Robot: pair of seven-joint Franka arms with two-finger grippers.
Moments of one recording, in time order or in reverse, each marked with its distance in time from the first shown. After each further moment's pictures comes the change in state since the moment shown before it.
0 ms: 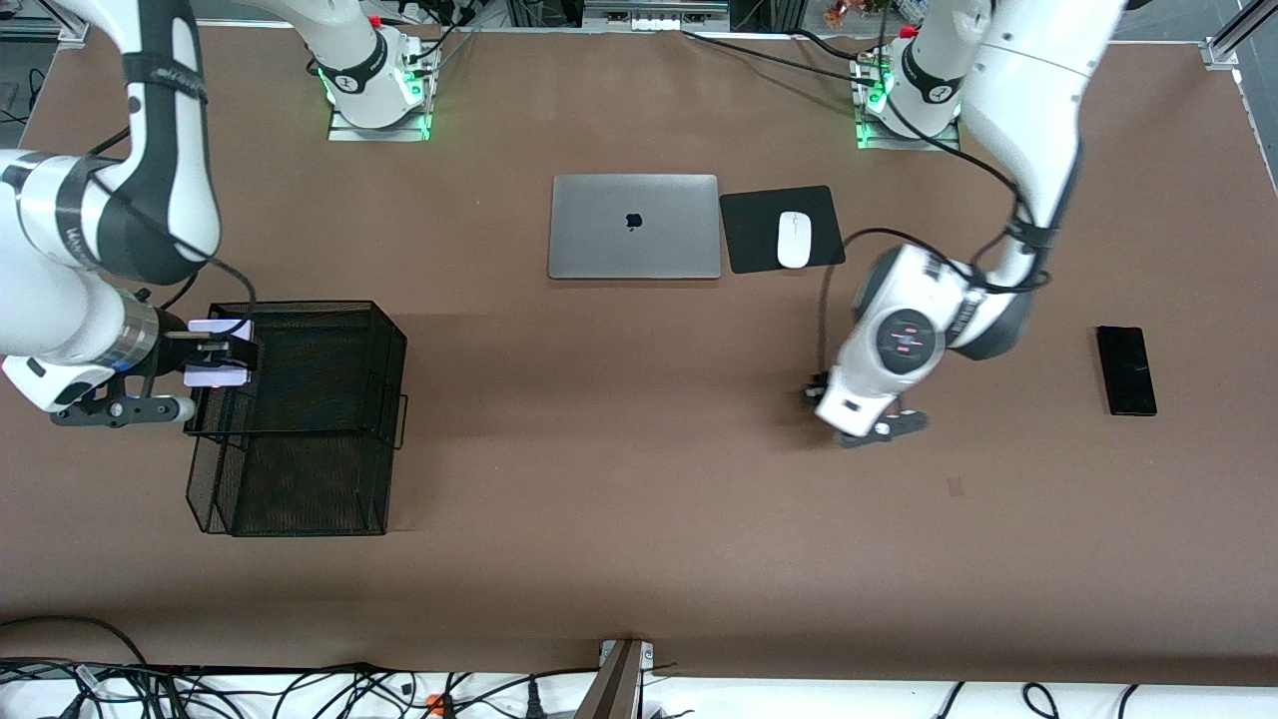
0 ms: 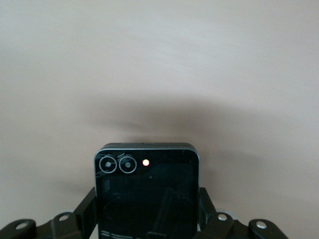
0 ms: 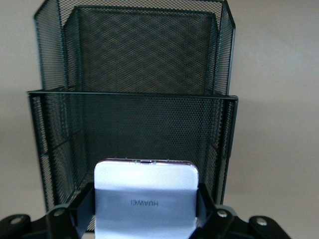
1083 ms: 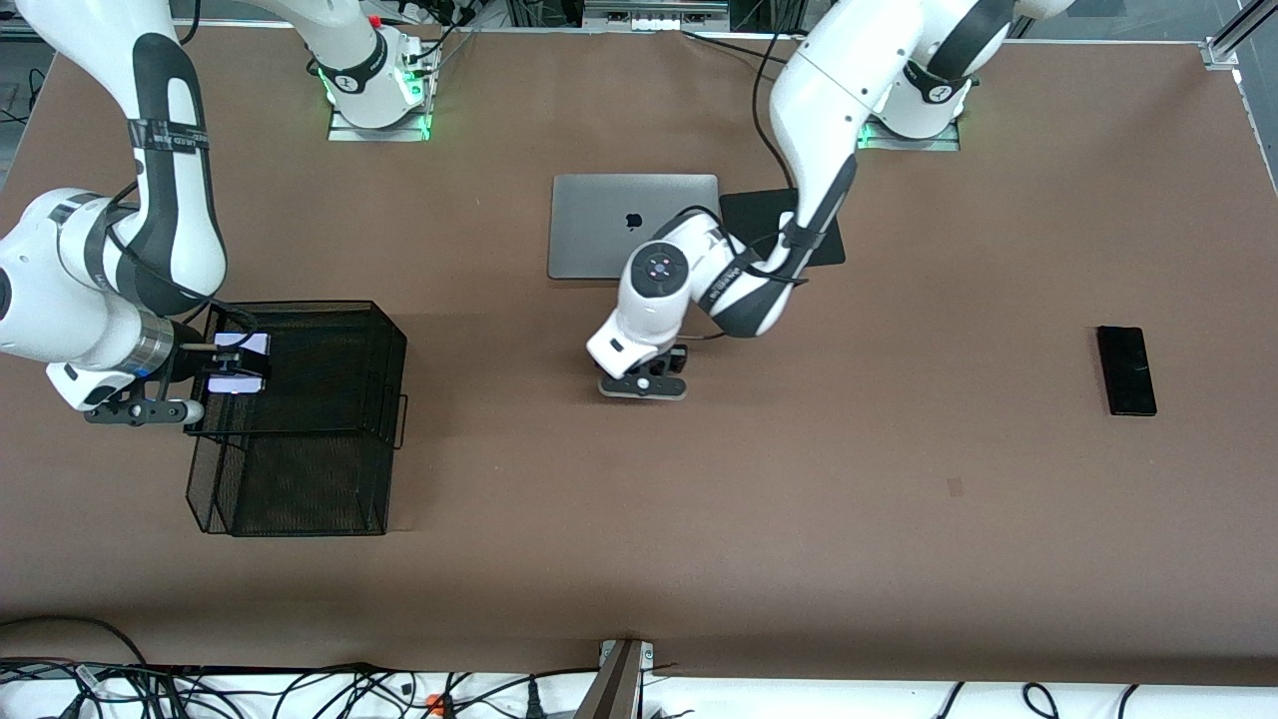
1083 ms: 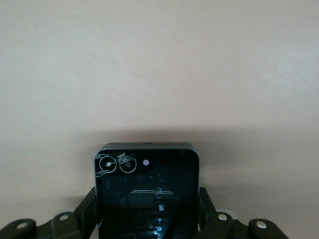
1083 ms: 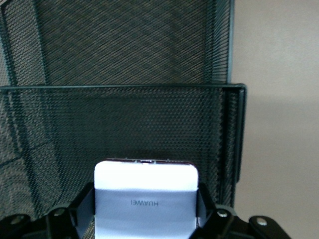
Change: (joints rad) left arm -0.389 0.319 0.000 0.365 -0.055 0.201 -0.018; right arm -0.047 0.038 0.000 -0.184 0.114 0.219 -0.089
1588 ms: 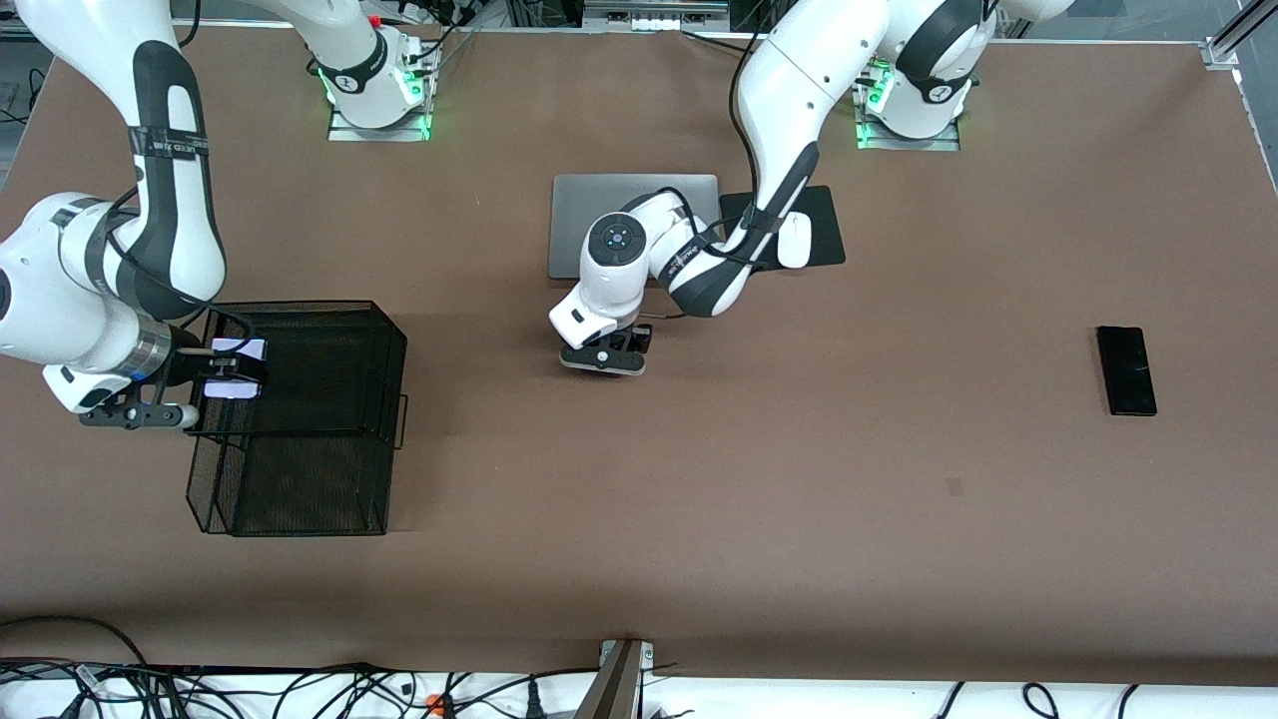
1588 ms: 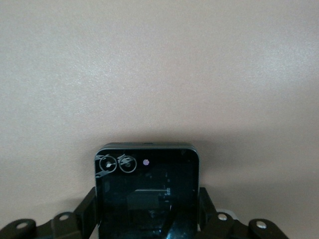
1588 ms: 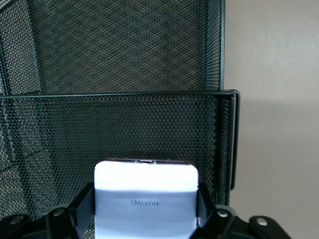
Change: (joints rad) left arm -0.072 0.023 0.013 0.036 0.000 -0.001 -0.031; right arm -0.004 0.007 0.000 0.000 0.010 0.017 0.000
